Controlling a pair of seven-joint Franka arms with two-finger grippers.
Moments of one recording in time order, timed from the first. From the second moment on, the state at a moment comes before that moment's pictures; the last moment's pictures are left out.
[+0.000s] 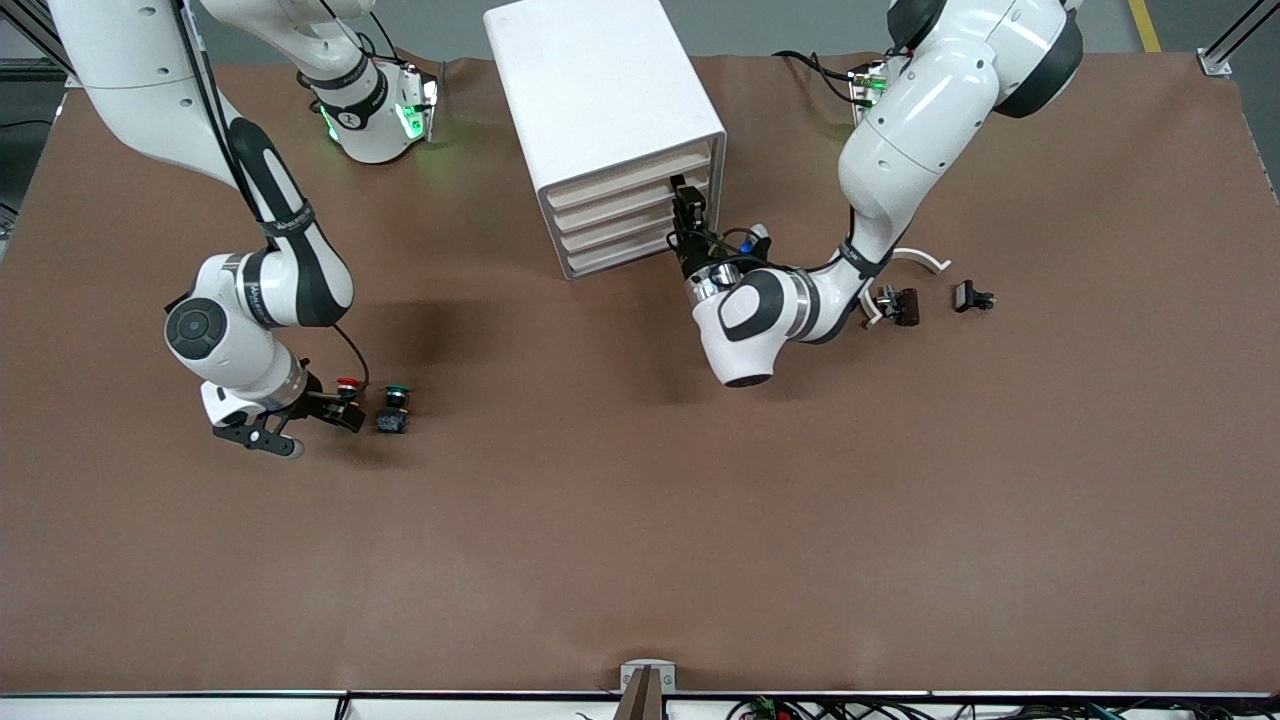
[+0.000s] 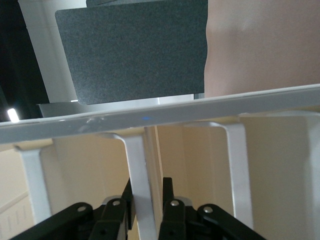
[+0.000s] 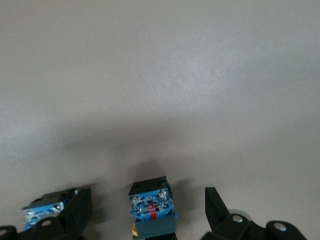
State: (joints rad) left arm -0.40 0.88 -0.30 -1.62 -0.84 1.33 -2.12; right arm 0.09 0.46 -0.06 -2.11 0.00 2.62 0.32
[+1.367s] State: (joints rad) left arm -0.31 0.88 -0.23 -1.54 -0.86 1.33 -2.16; right arm 0.10 0.47 -0.06 -2.04 0.00 2.48 0.33
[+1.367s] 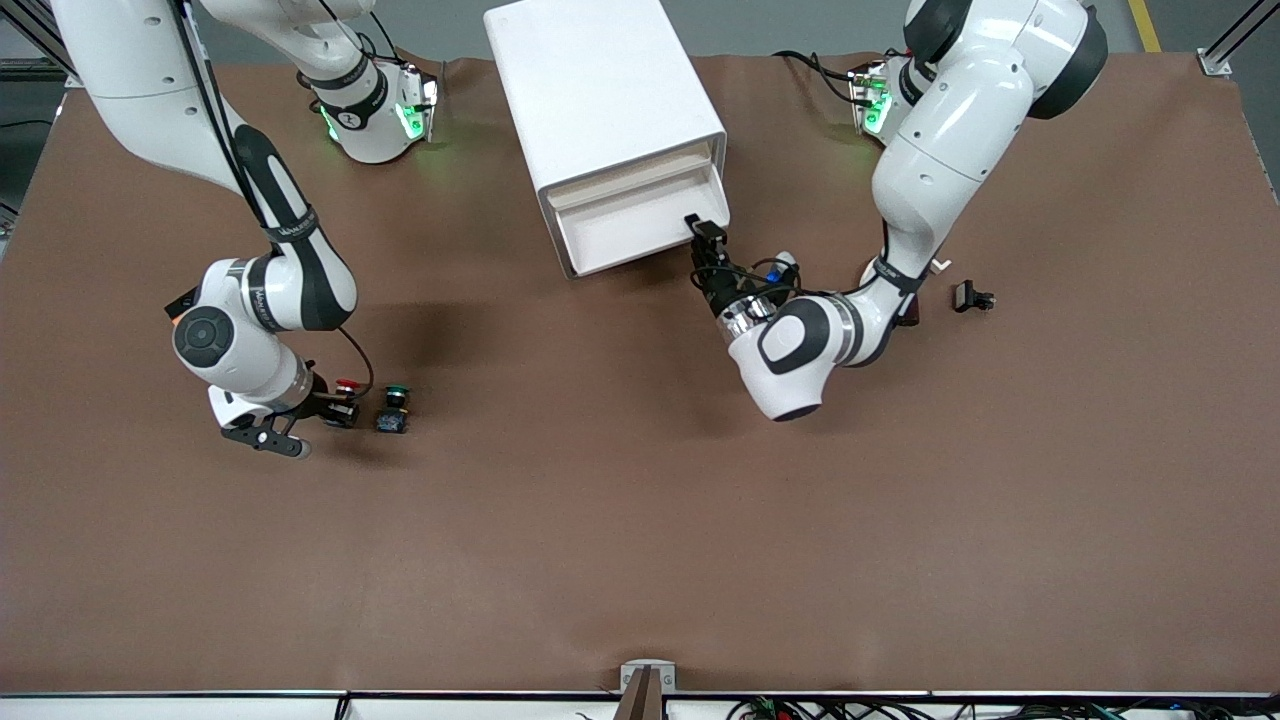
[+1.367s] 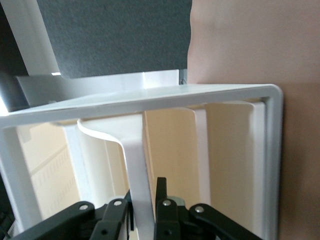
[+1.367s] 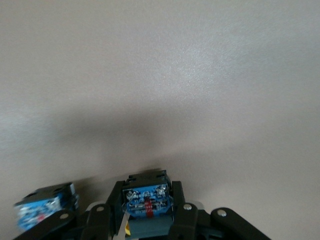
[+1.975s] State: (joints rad) left arm -0.23 0.88 -0.22 -1.49 -0.86 1.35 -2.17; right arm 0.33 0.25 0.05 -1.89 0.09 2.05 0.96
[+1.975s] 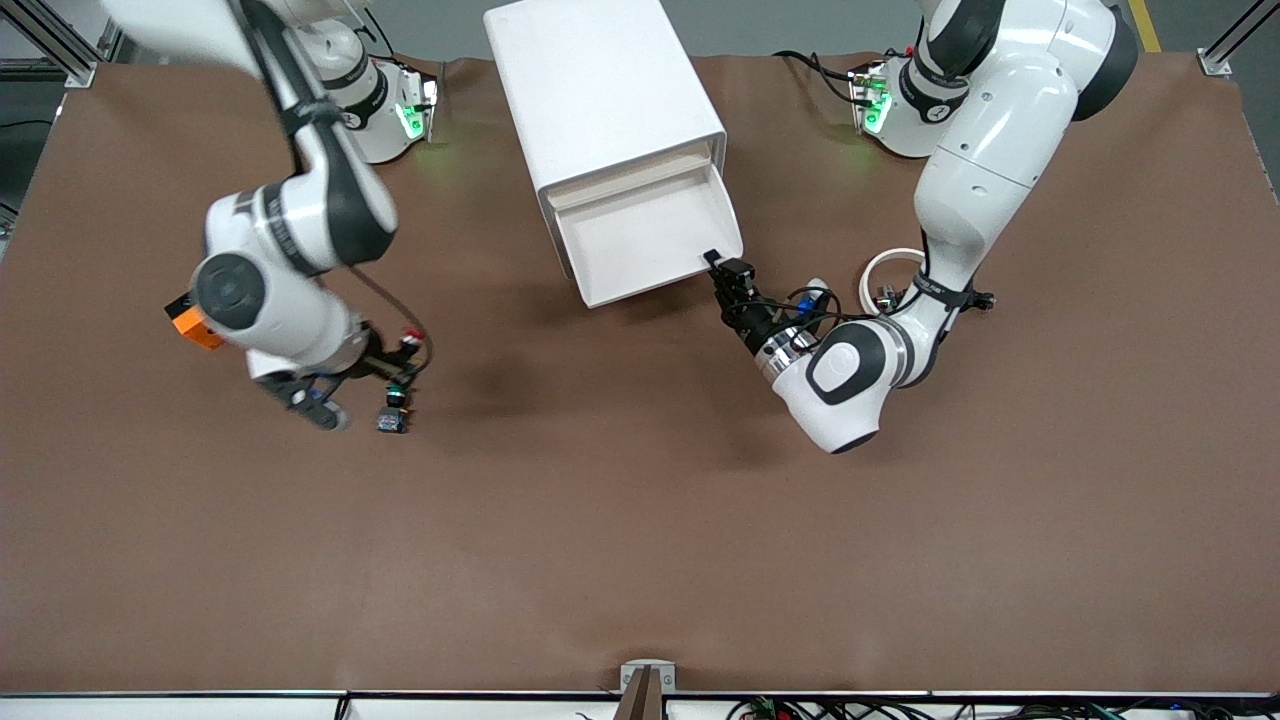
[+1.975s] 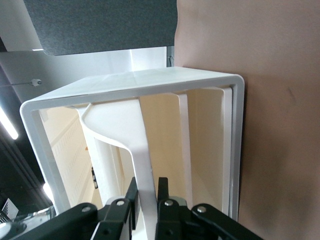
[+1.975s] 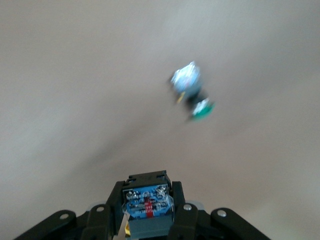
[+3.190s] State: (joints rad) left arm -0.21 0.88 -0.22 -1.47 -0.86 1.38 -2.17; right arm 0.83 0.31 0.05 -1.78 0.05 2.08 1.74
